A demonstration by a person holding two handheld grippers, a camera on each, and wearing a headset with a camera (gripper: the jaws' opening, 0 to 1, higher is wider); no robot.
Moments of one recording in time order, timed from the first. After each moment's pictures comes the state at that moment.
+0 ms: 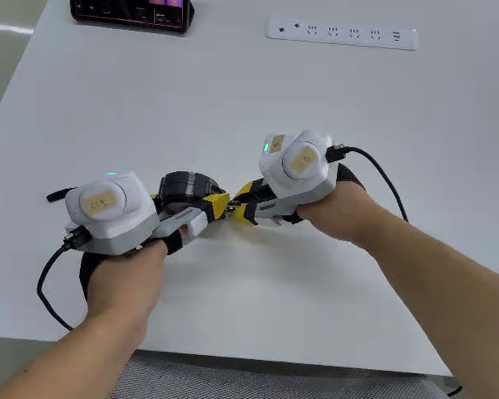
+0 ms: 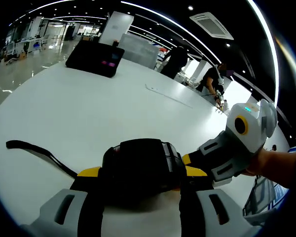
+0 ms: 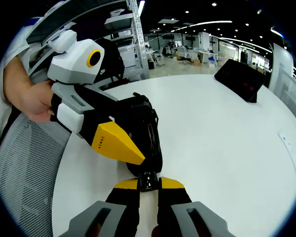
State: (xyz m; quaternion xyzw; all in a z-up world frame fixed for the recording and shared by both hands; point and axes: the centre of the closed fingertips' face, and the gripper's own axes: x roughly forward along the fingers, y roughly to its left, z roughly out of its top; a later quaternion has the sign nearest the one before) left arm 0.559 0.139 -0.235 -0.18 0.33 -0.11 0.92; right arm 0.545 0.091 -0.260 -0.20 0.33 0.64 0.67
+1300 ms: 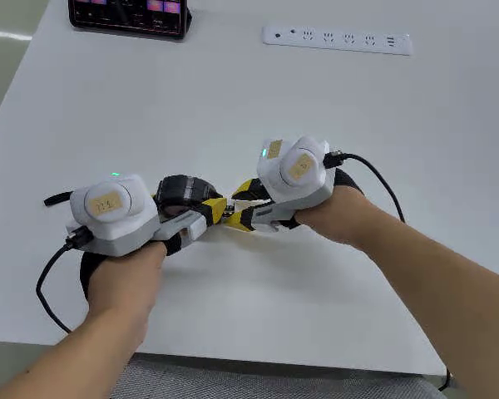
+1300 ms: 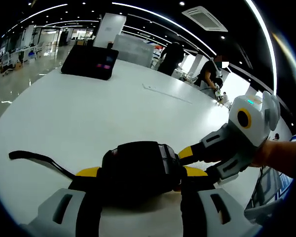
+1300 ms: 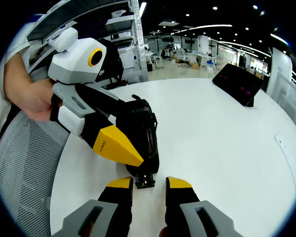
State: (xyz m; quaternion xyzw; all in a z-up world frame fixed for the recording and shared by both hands) left arm 0.559 0.140 -0.232 -0.14 0.33 -0.12 0.93; right arm 0.547 0.088 -0.253 -0.21 0.31 0.63 0.68
